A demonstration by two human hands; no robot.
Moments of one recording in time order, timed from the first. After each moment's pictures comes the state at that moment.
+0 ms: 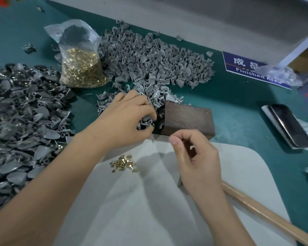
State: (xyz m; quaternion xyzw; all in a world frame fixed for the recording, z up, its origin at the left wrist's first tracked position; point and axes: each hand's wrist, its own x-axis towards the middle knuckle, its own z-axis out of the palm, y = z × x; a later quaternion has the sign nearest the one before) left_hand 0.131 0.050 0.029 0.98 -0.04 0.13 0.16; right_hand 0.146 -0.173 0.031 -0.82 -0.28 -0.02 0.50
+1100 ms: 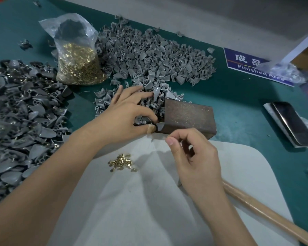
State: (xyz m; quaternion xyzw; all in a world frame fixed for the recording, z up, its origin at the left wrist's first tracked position) left_hand 0.132 0.053 0.024 0.96 -0.01 0.07 0.28; right_hand 0.148 -0.172 0.030 -0.83 -0.30 -0.02 0.47
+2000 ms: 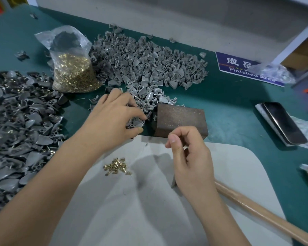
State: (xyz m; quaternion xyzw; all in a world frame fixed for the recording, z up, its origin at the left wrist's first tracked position) left_hand 0.125 0.050 0.040 0.99 0.03 0.12 0.11; right_hand 0.147 -0.173 0.032 -0.82 -0.27 -0.01 0.51
